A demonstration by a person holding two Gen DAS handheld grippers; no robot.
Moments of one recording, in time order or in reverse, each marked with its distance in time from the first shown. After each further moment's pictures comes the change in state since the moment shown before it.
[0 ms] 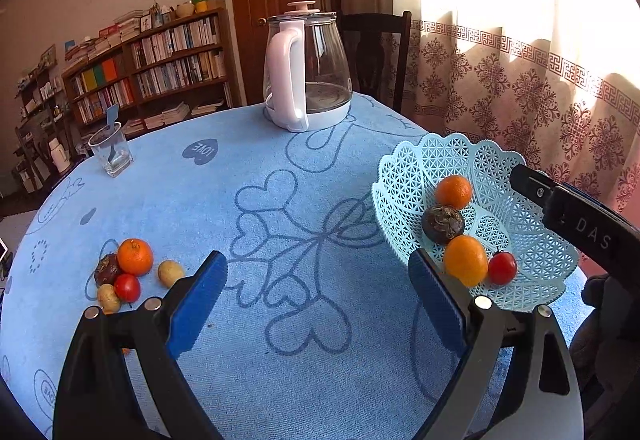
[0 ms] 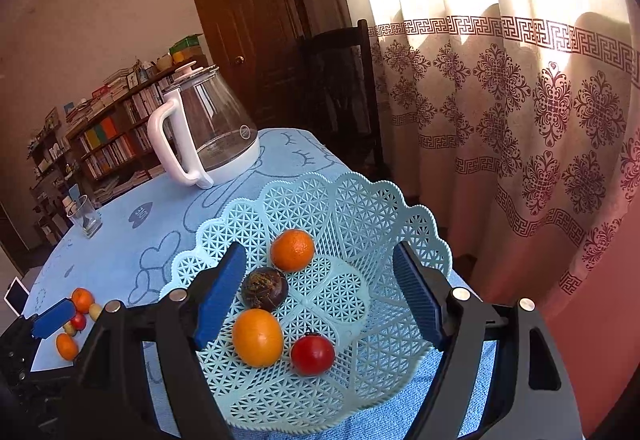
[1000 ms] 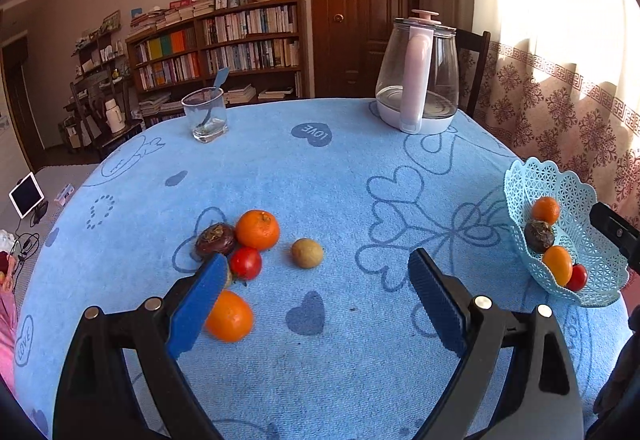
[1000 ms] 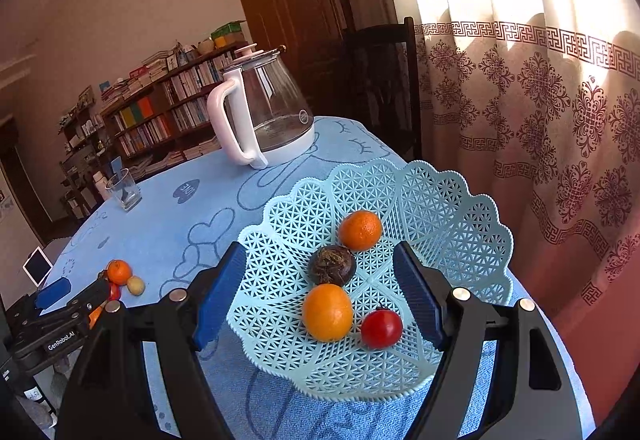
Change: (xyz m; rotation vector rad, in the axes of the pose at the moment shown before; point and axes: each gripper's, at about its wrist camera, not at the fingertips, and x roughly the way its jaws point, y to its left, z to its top) left arm -0.021 0.102 -0.023 -0.177 0.006 0.185; right arm -0.010 0.038 -0.011 -0.082 0.027 0.113
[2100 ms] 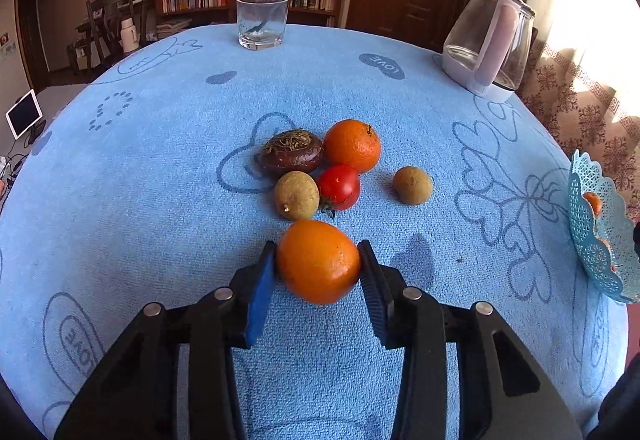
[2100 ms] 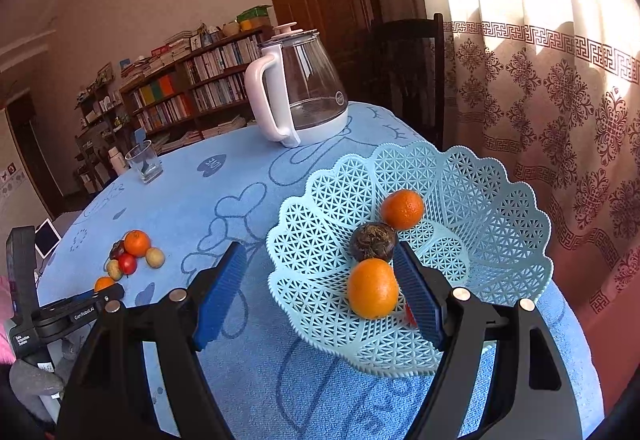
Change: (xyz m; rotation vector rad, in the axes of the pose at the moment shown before) left arm 0.040 0.077 -0.037 -0.178 0.192 -0.032; right arm 0.004 0.030 -0.014 -0.079 0.036 0.055
